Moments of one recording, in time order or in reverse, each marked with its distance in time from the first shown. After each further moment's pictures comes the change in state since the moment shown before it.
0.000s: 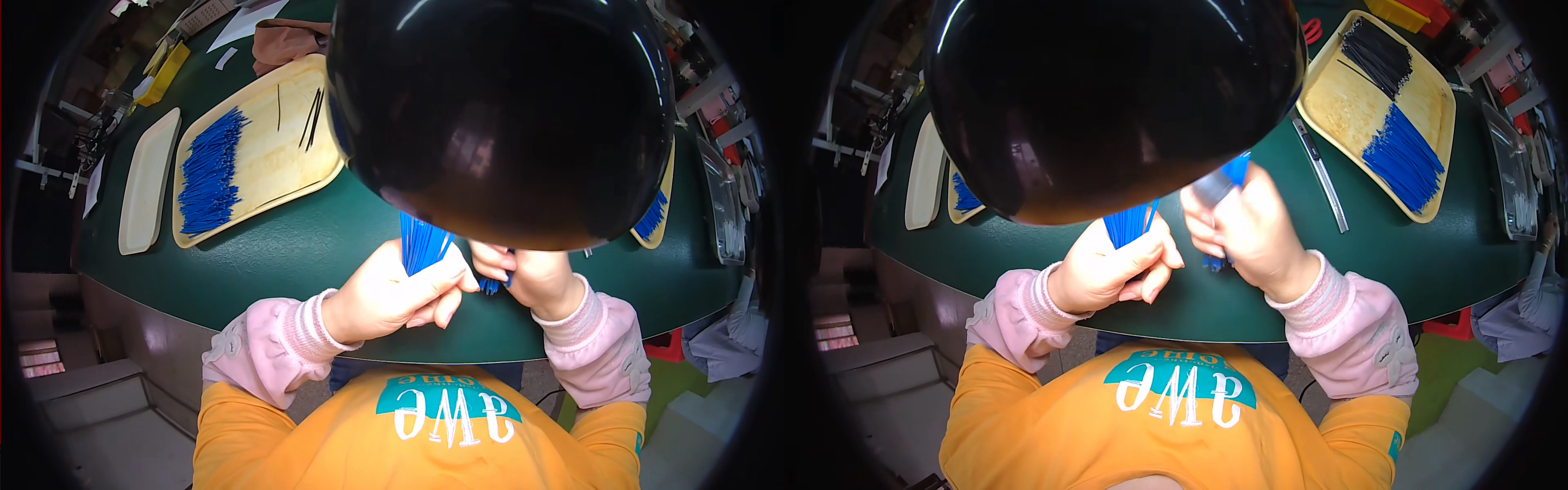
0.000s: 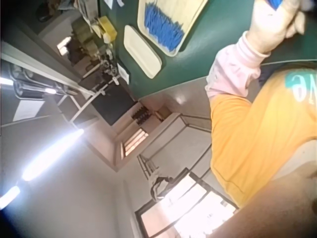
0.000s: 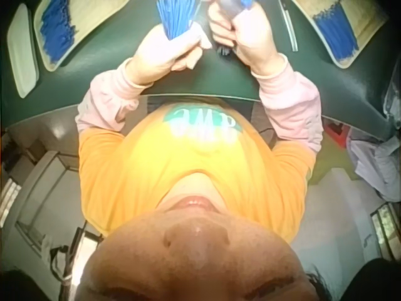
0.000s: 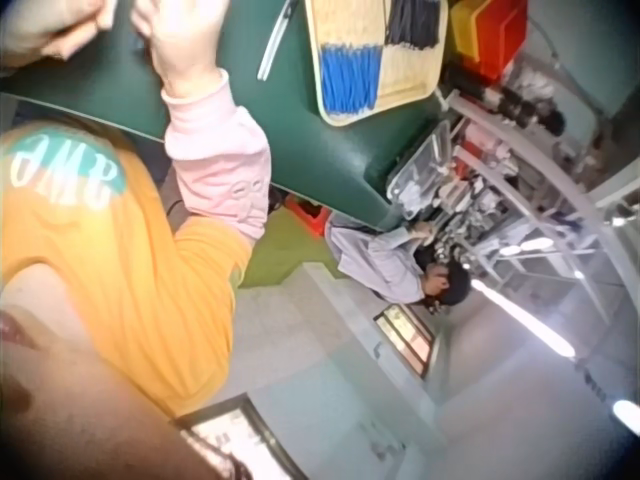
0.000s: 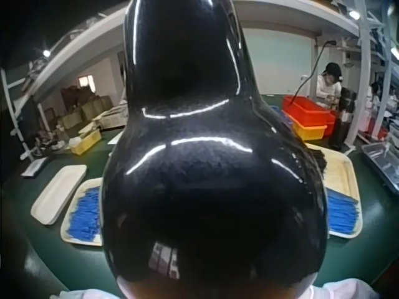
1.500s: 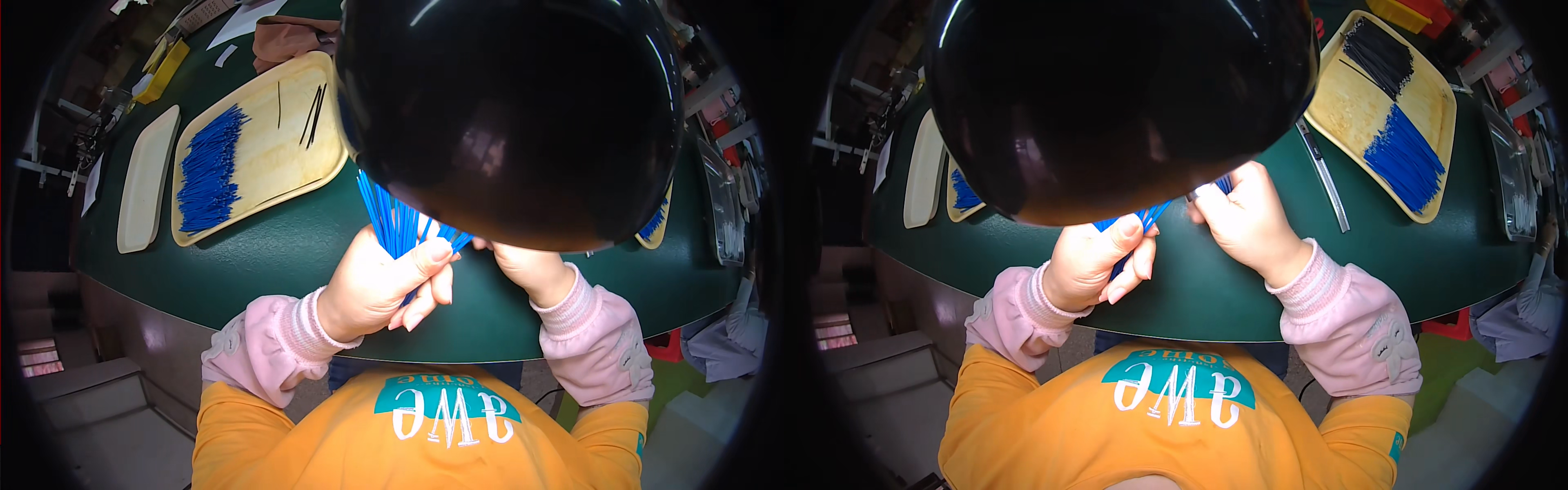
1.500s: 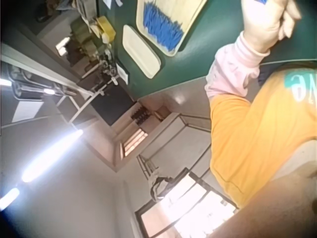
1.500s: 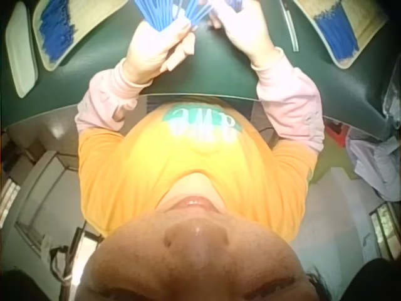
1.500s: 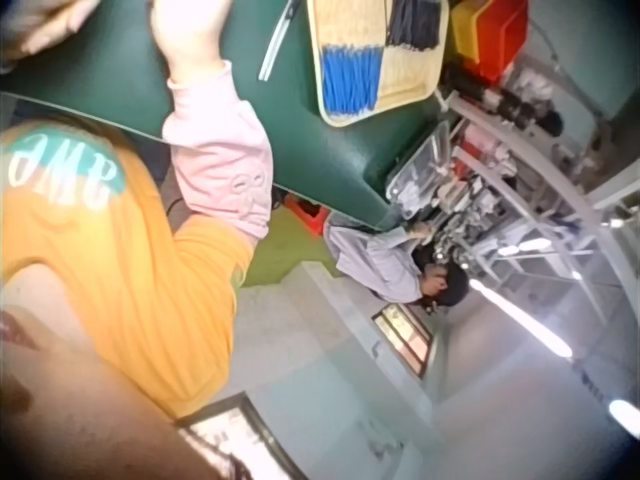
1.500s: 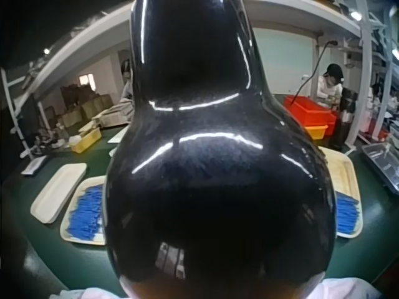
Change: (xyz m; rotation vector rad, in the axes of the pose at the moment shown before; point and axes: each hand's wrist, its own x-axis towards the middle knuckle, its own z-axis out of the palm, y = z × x) left_hand -0.004 0.005 0.004 -0.060 0.219 0.114; right_hand 0.010 0.010 -0.009 -0.680 0.069 -0.356
